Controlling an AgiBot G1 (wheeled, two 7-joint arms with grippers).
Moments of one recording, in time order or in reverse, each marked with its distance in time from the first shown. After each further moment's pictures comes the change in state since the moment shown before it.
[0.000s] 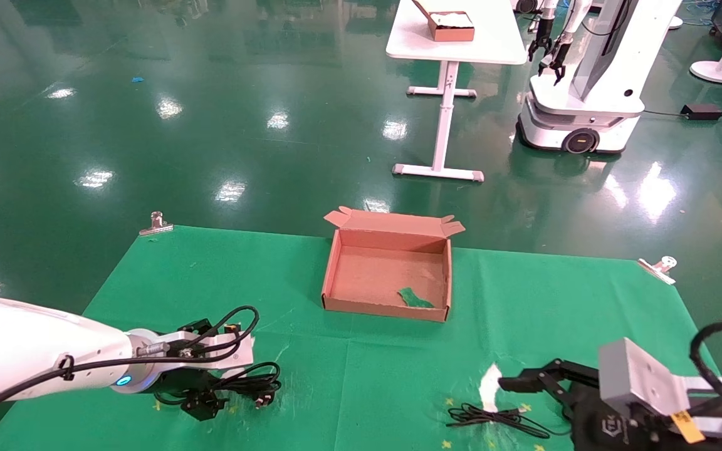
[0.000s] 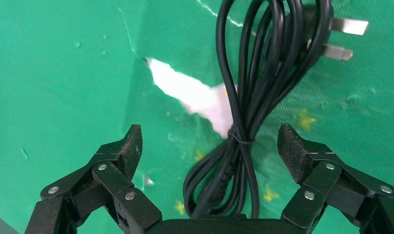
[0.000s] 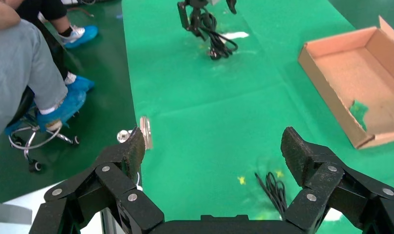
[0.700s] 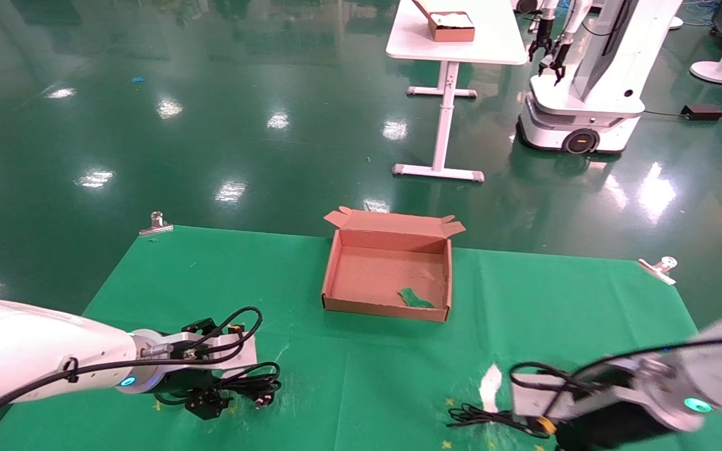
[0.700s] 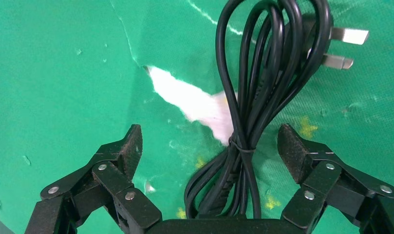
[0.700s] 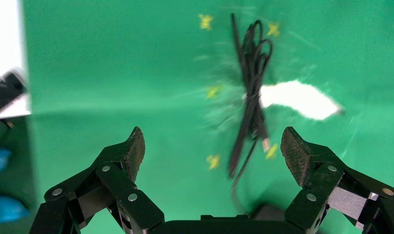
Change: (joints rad) left arm 0.003 0.009 0.002 0.014 0.001 -0.017 0.013; right arm 0.391 -0.406 -0.336 -0.354 -0.719 -0.086 -0.056
